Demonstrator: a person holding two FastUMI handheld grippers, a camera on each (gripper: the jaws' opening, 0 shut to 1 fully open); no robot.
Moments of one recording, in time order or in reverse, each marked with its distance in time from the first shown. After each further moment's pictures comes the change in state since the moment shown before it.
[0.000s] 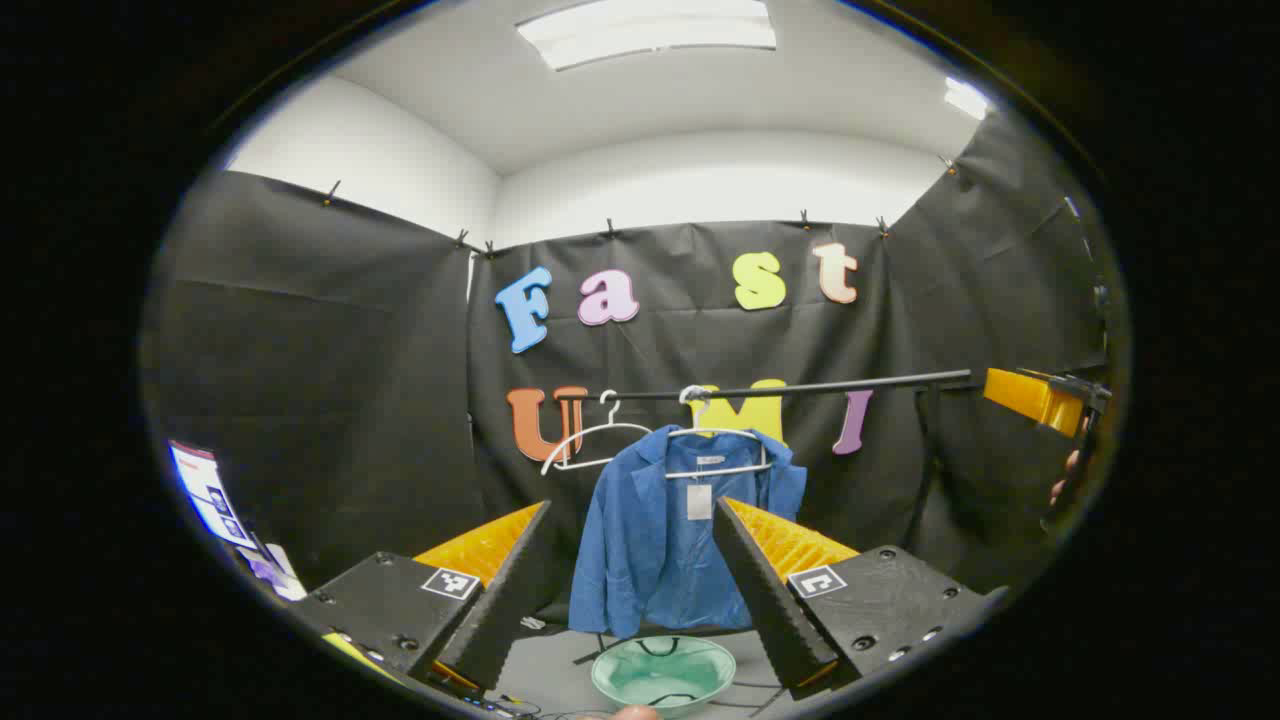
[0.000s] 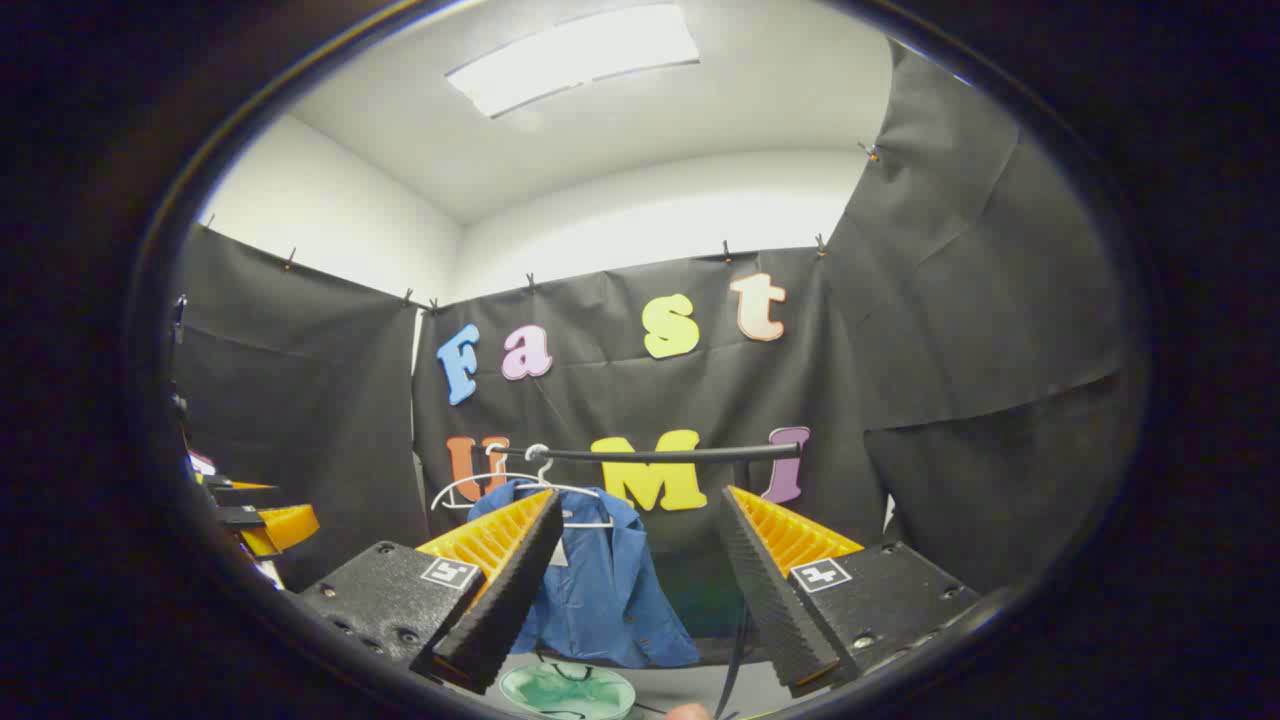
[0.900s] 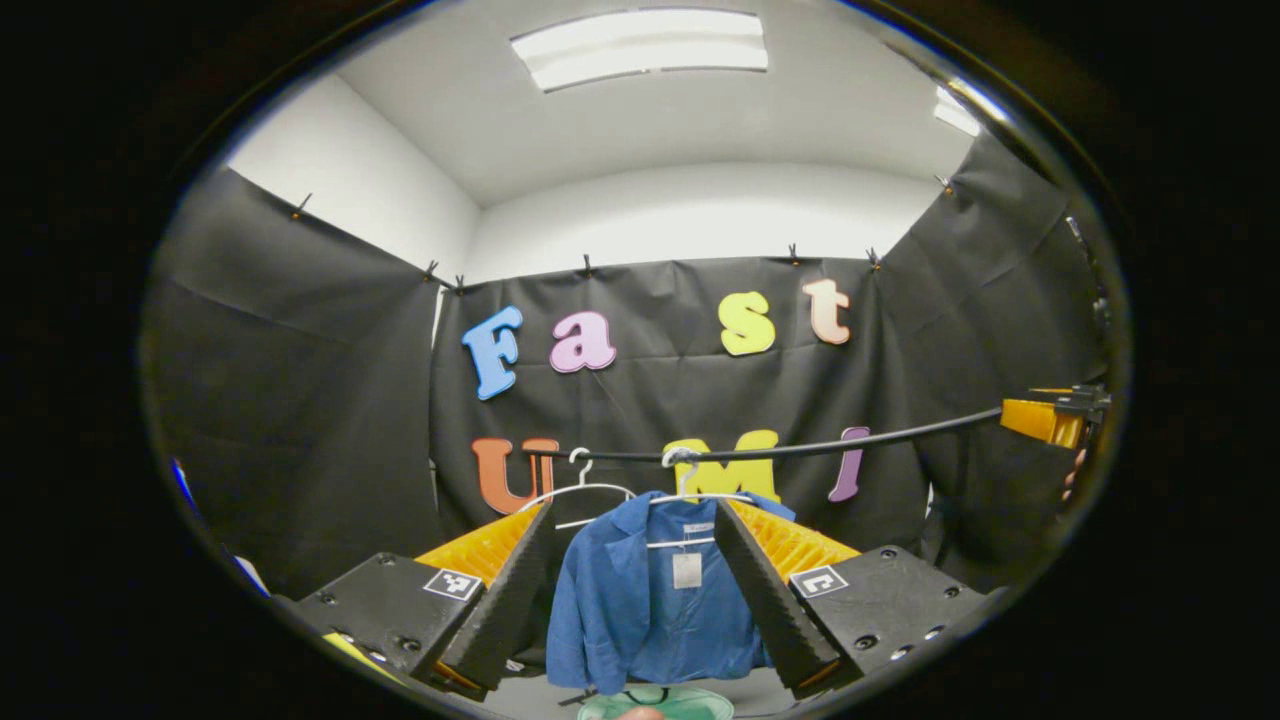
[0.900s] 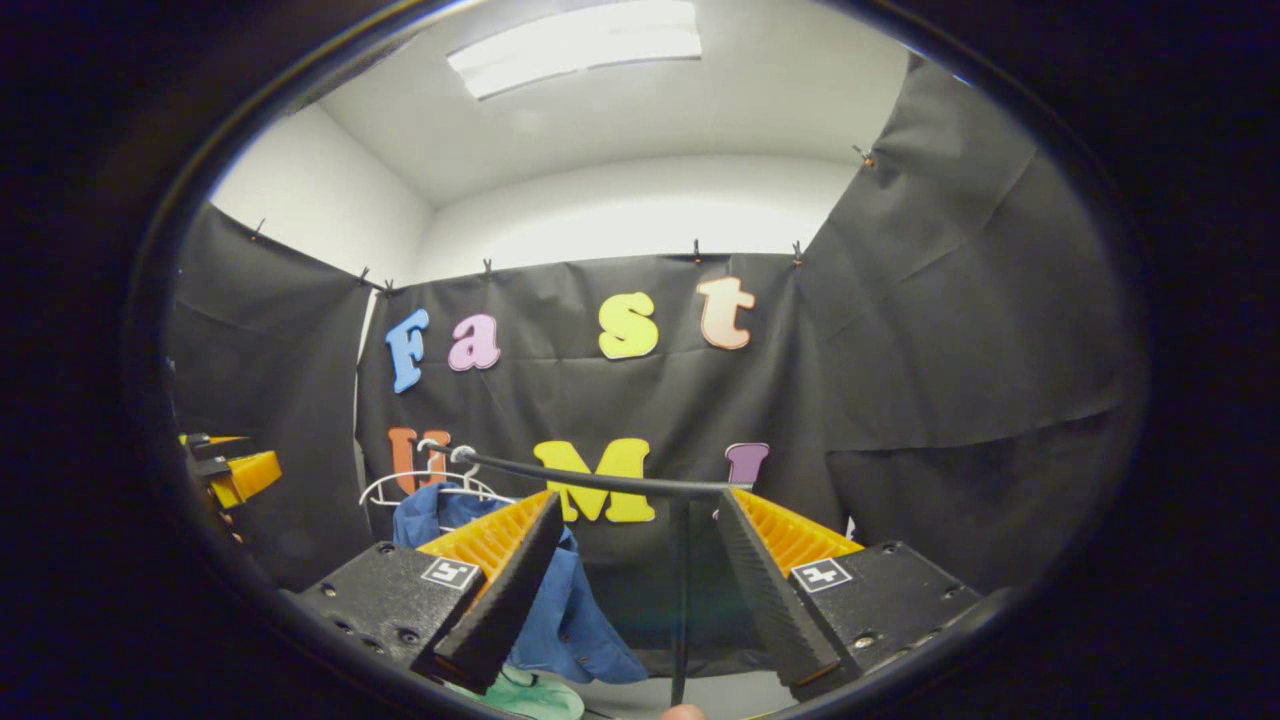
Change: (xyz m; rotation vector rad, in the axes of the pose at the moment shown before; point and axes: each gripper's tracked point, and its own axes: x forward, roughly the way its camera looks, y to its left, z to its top) left arm 0.097 -0.007 0.040 0.012 -0.147 -0.086; right arm 0.069 -0.056 0.013 -0.077 -0.016 -0.174
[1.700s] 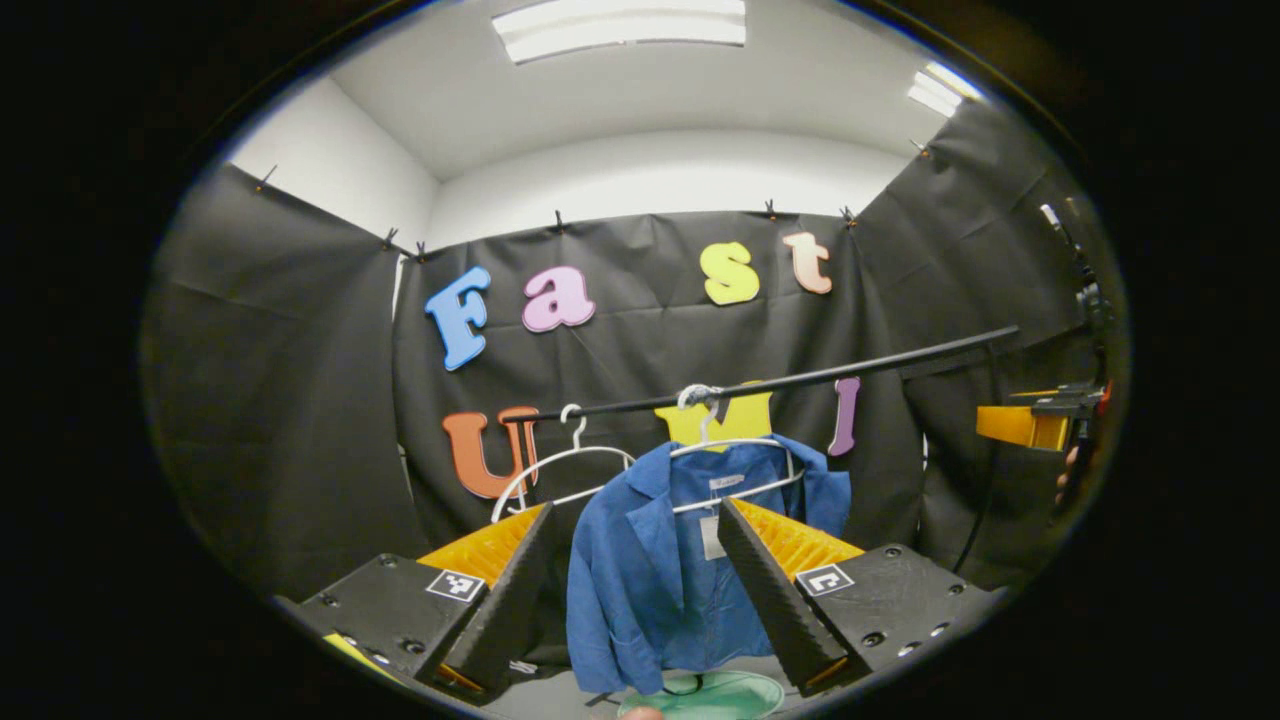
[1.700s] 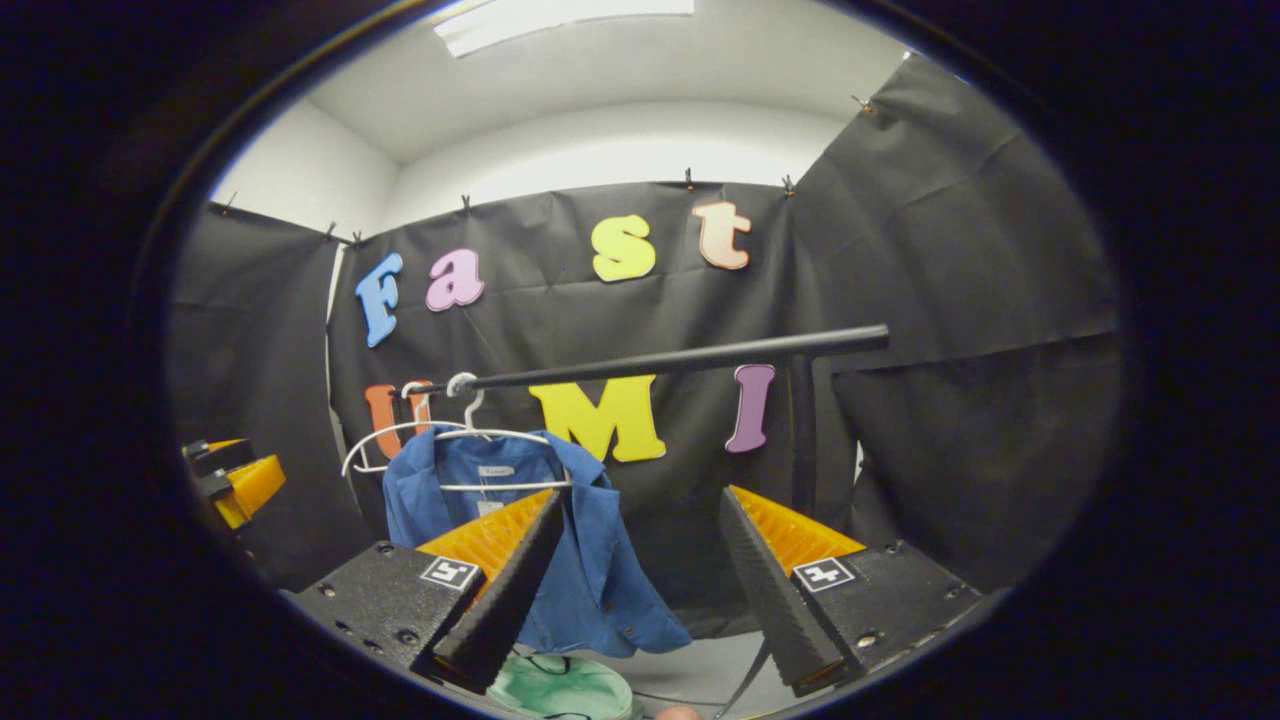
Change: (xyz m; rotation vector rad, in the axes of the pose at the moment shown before) left arm 0.062 0.053 -0.095 0.035 0.101 -0.128; right arm 0.045 0.095 -0.125 0.052 0.200 -0.101
